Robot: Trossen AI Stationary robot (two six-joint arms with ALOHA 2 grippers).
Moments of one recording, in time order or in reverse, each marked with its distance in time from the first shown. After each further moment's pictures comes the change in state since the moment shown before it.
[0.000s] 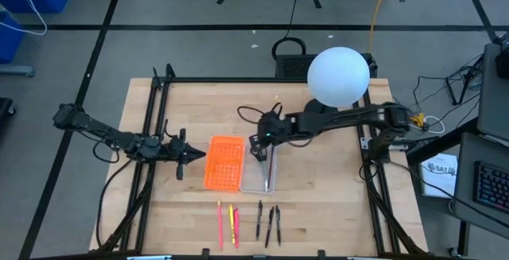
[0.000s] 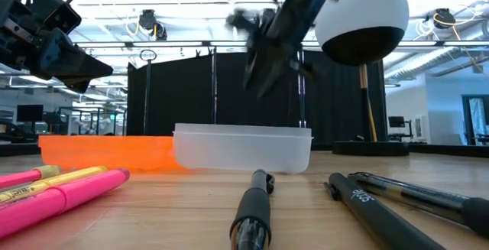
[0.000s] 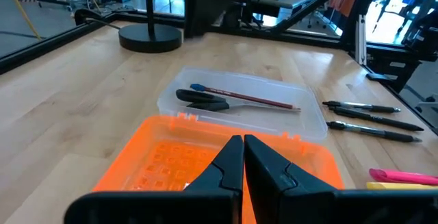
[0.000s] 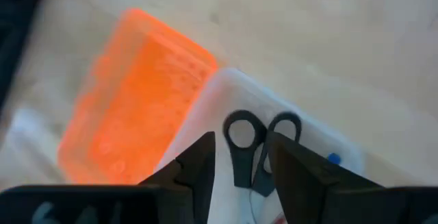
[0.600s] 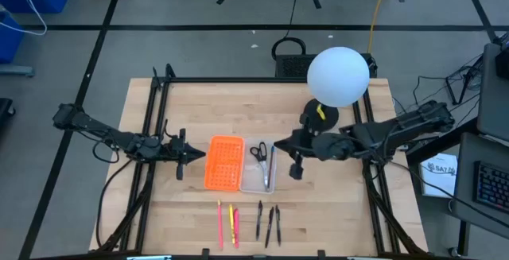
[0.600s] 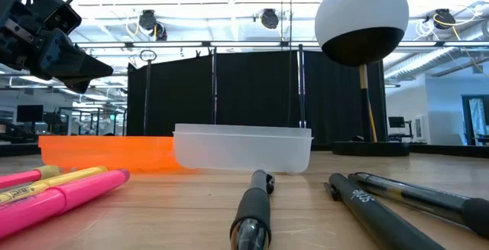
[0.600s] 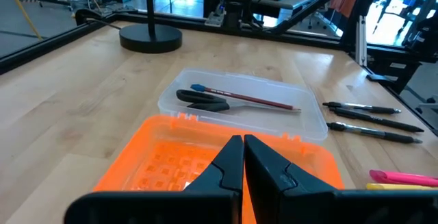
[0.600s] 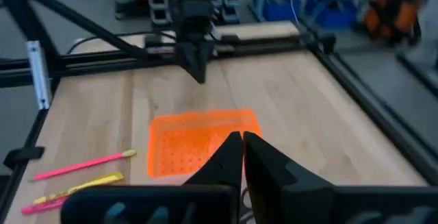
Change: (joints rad) left arm 0.000 0.000 0.000 0.001 -0.003 -0.005; right arm 0.336 -0.442 -0.102 0.147 0.345 -0.825
